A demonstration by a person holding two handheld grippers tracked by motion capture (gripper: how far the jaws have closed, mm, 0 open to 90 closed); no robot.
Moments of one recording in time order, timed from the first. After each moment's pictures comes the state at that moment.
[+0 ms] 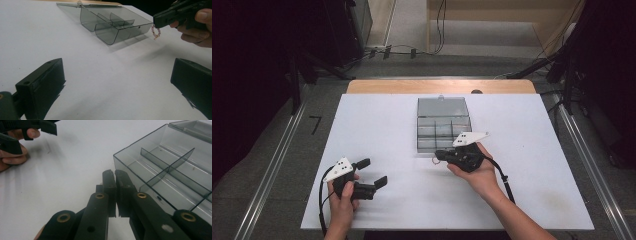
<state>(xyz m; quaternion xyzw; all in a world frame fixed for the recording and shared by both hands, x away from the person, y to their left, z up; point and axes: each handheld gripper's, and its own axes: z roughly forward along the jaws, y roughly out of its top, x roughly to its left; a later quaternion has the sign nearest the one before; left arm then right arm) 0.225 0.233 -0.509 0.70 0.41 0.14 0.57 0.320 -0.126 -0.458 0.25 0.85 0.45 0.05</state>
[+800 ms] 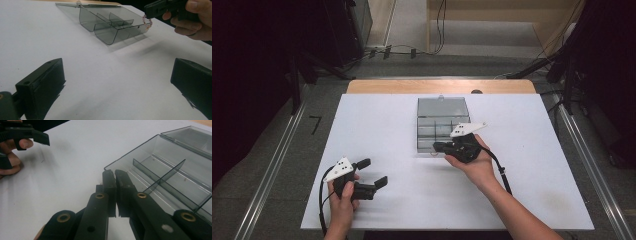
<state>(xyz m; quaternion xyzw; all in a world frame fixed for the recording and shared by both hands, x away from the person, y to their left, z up) 0.225 0.233 -0.509 0.70 0.41 0.14 0.57 0.339 -0.118 -0.449 0.26 0.85 0.45 0.05</state>
